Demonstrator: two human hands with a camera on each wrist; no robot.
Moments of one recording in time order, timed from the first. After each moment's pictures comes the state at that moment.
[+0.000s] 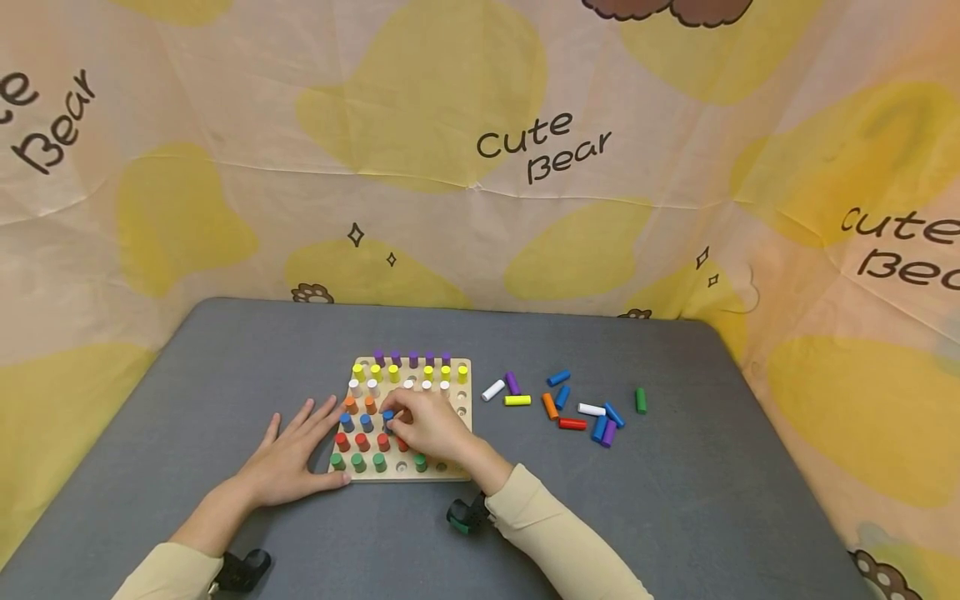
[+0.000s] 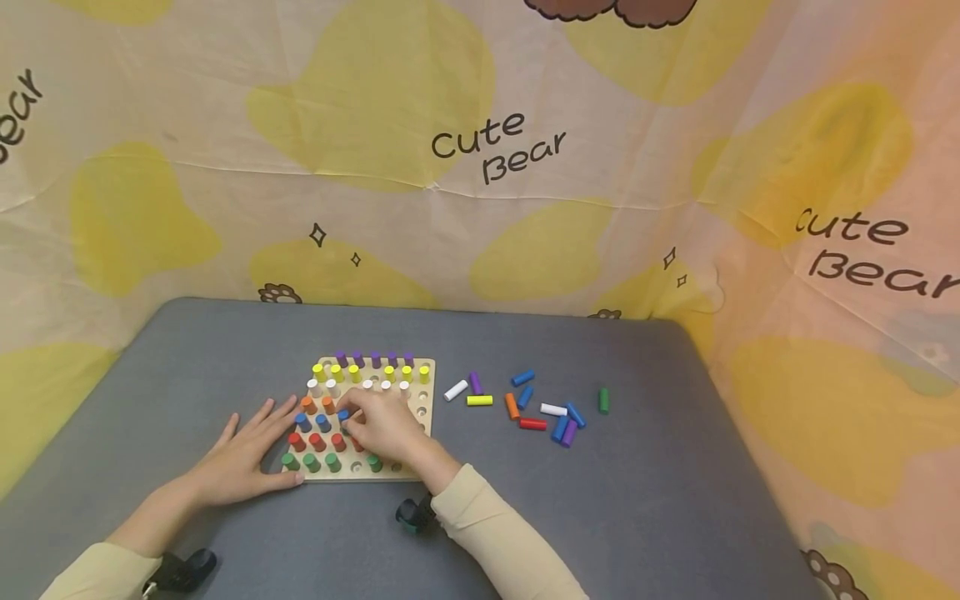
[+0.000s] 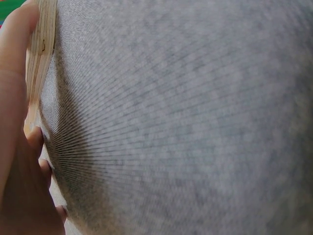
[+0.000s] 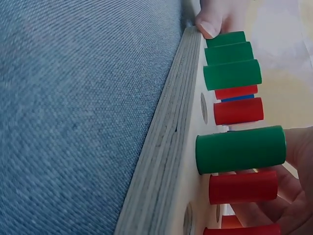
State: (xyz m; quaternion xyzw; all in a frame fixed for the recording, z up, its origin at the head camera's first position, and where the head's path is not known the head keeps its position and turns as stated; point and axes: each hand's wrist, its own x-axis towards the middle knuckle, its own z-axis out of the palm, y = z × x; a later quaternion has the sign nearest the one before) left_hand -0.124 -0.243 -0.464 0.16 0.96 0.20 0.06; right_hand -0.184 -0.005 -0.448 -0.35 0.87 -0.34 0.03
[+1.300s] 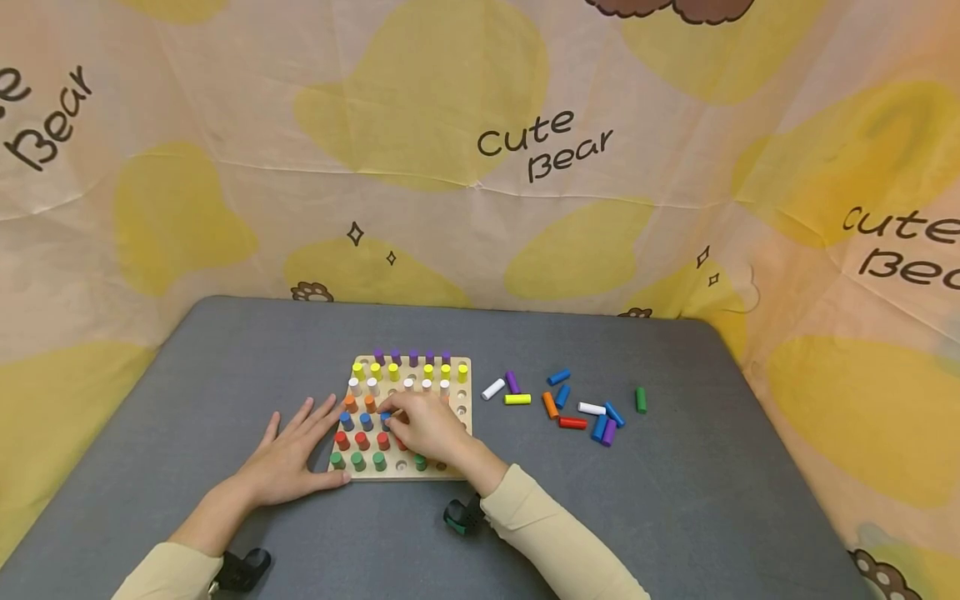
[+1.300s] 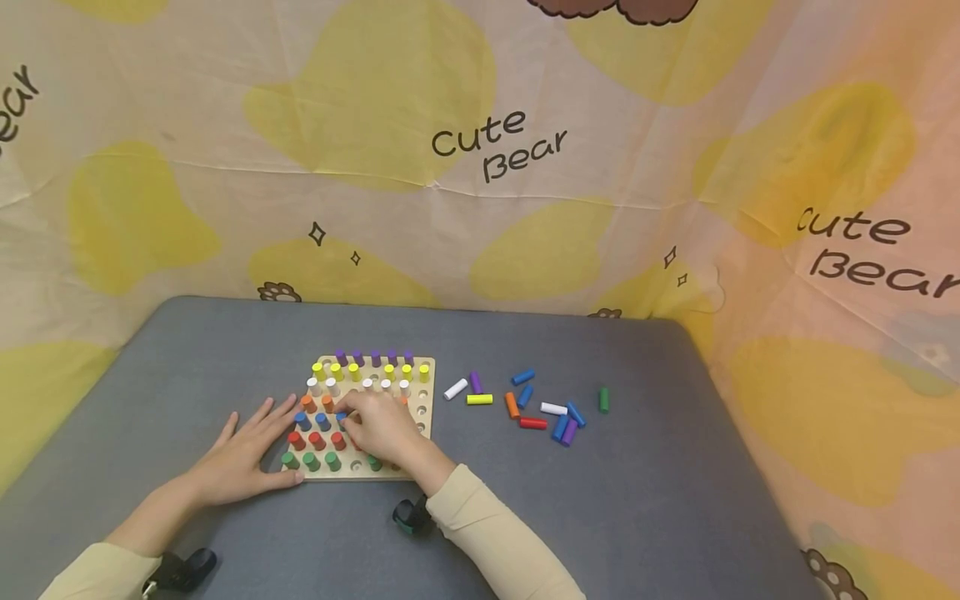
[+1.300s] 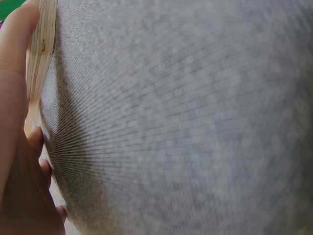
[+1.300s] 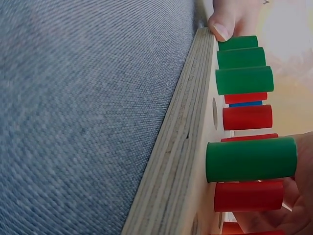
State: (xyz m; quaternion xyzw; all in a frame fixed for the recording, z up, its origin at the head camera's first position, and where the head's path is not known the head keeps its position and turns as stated) left_hand -0.126 -0.245 -0.466 0.16 0.96 0.20 0.06; right_hand -0.180 -0.012 -0.445 -0.34 0.89 -0.29 0.01
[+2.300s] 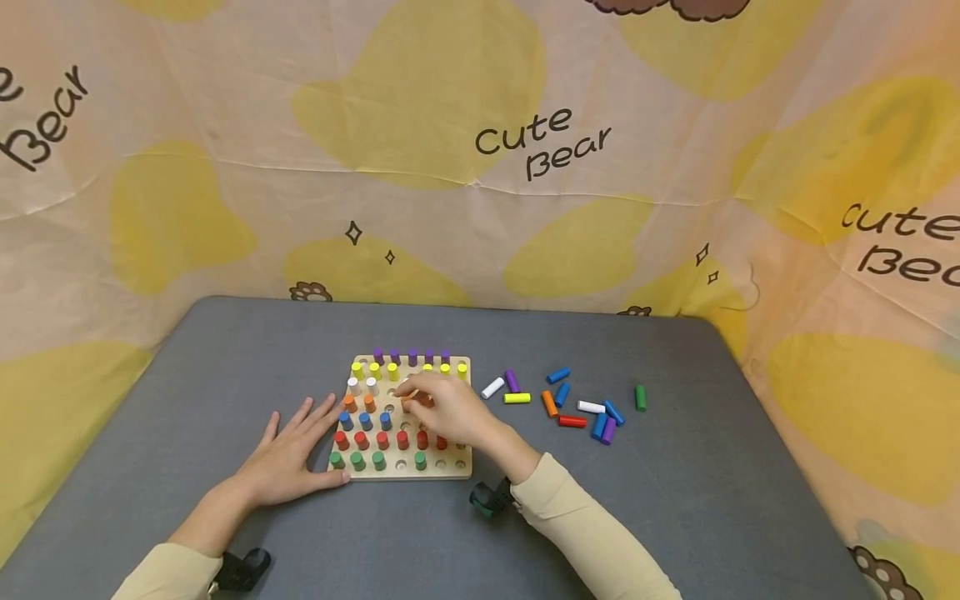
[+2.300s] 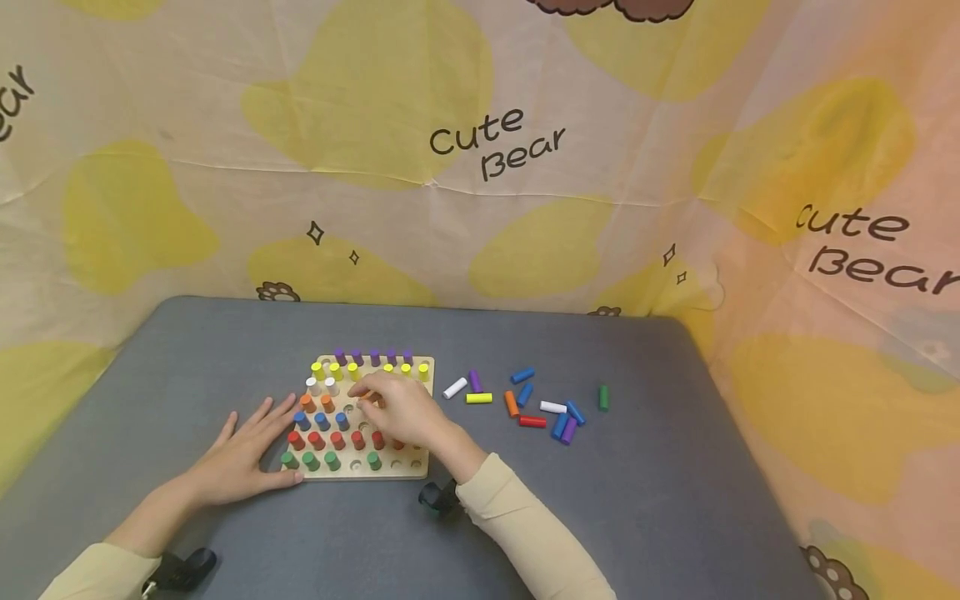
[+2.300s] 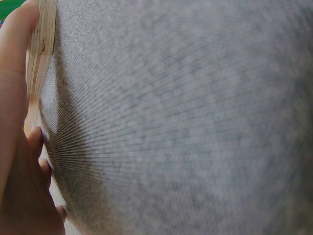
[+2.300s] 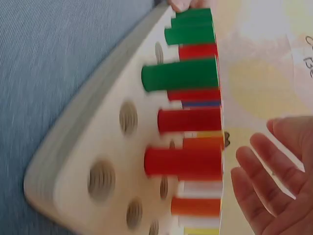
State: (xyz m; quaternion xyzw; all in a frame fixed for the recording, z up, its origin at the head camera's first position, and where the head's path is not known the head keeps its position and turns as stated) left_hand -0.127 -0.246 -0.469 0.16 0.96 0.20 0.06; right_hand -0.189 0.023 -0.422 -0.38 0.86 -0.33 -0.02
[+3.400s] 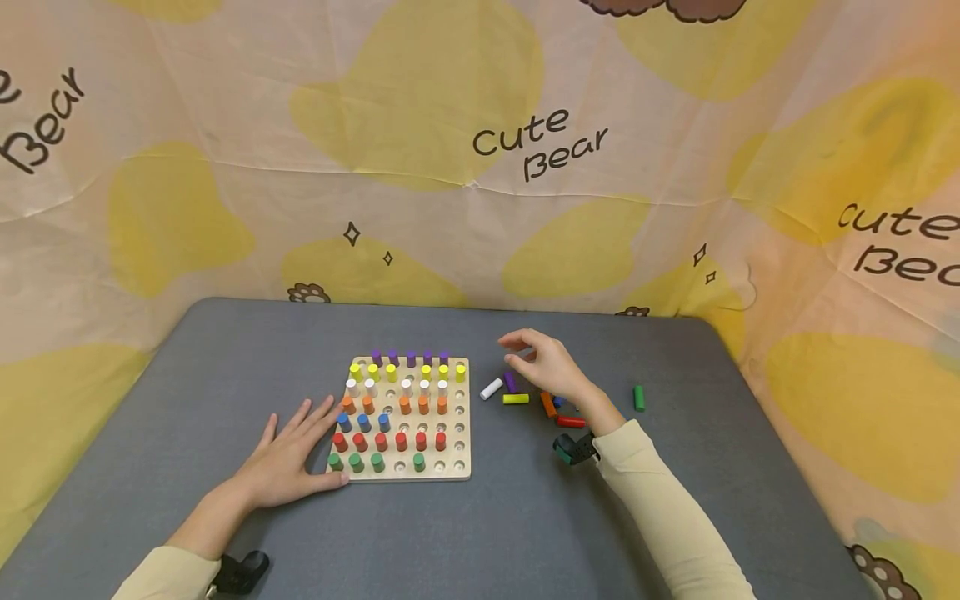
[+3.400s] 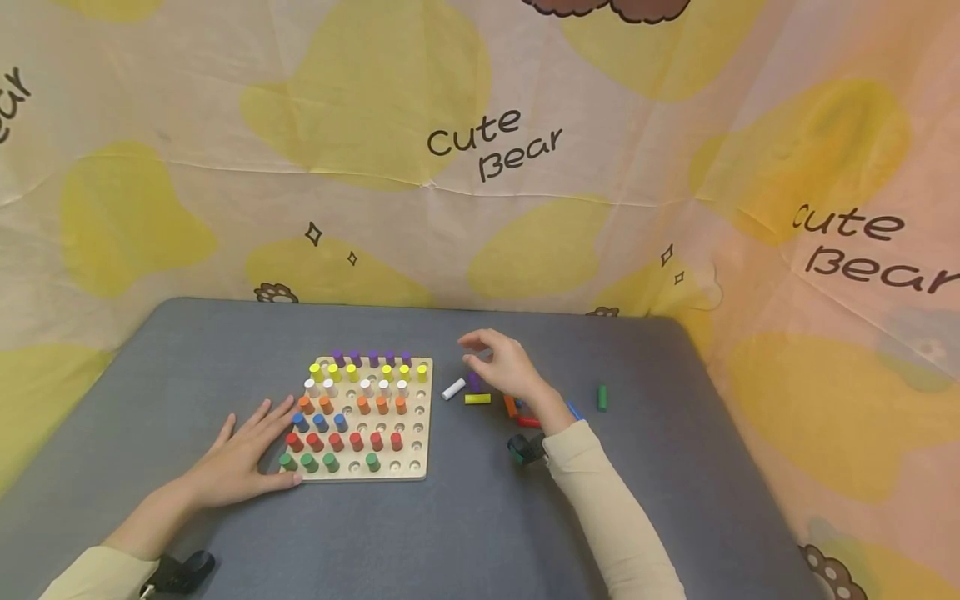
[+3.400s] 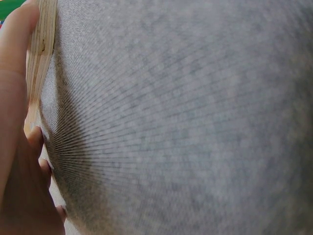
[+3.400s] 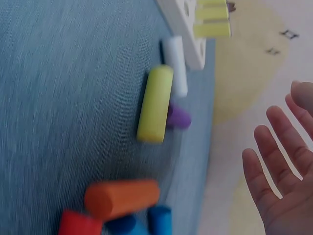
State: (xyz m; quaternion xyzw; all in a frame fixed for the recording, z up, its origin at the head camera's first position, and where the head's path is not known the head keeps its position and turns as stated) left_hand -0.125 -0.244 -0.467 0.16 0.96 0.21 0.05; right_hand -0.246 0.151 -0.422 -0.26 0.89 -0.38 -0.01
